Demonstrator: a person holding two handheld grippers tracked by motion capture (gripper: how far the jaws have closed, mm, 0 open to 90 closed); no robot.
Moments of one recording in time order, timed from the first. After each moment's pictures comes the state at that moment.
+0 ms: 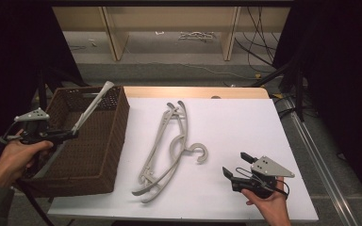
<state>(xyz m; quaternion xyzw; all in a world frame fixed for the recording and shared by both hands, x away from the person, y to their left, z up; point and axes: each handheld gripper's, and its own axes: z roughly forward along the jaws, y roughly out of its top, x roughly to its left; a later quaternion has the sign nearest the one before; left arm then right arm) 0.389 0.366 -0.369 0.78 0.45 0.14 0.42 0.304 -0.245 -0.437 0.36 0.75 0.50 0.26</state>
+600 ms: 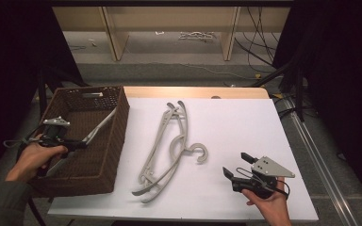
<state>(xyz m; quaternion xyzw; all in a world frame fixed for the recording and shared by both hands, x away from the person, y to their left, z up) 0.407 0.350 -0.407 0.82 0.46 0.10 0.32 0.302 -0.246 -0.437 0.36 0.75 0.50 0.25</state>
